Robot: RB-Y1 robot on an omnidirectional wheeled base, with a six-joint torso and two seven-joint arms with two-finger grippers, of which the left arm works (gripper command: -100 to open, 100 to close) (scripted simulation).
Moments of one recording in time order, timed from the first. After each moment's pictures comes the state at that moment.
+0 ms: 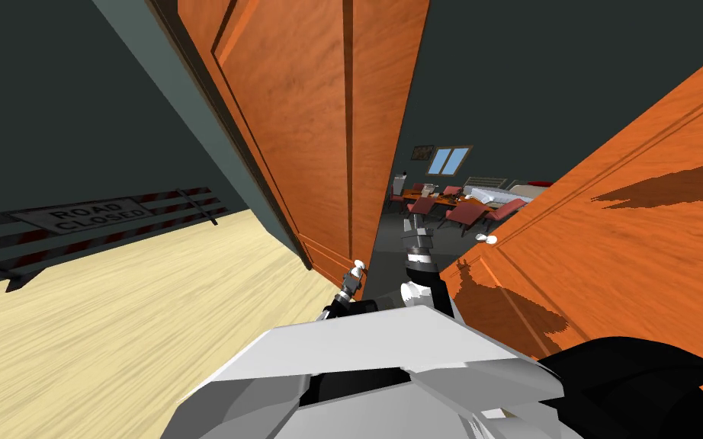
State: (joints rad) arm 0.04 0.01 -0.70 -0.84 0.12 -0.74 1.44
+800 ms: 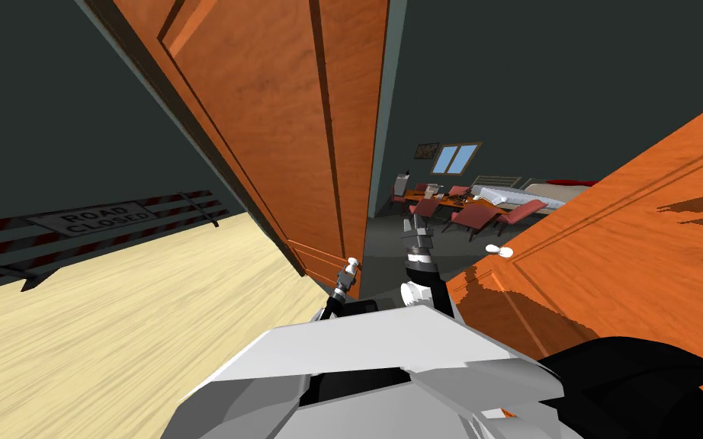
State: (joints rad) arm 0.02 0.02 -0.63 -0.83 0.17 -0.76 1.41
